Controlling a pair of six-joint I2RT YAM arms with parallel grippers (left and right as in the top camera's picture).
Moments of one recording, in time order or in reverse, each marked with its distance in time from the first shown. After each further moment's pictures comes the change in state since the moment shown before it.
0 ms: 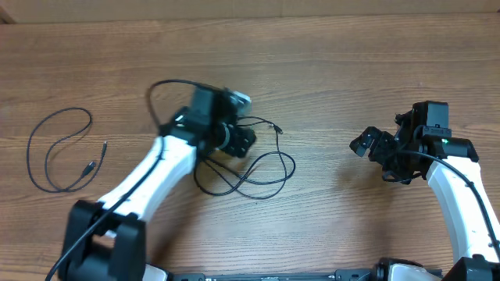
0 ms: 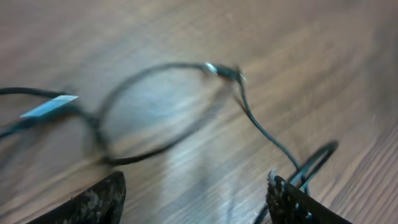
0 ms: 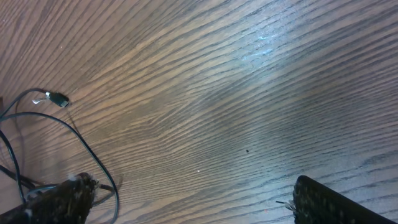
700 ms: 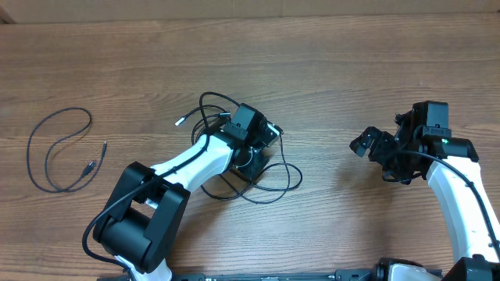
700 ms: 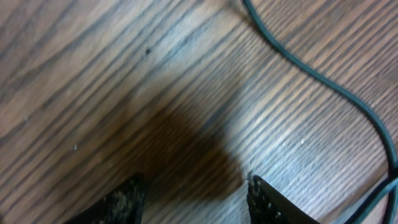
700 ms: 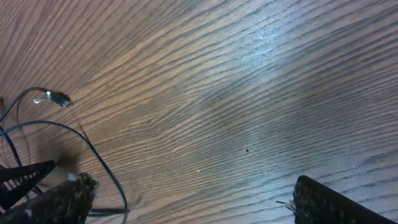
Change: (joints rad) left arm -0.173 0.216 0.021 -0.055 -0.148 0.134; right arm 0.000 0.000 0.000 -0.001 0.000 0.000
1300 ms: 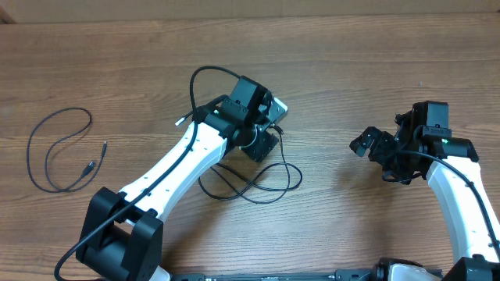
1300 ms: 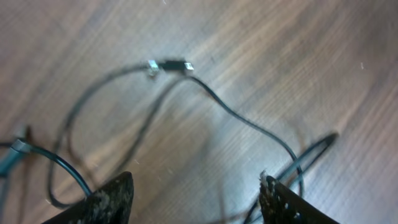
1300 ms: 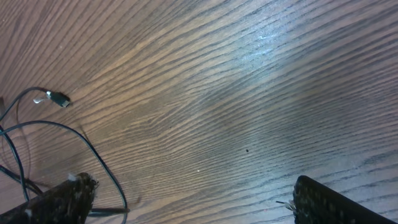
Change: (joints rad) left arm -0.004 -0.121 0.227 -0.237 0.025 0.000; right arm 0.000 0.000 0.000 0.000 0.000 0.000
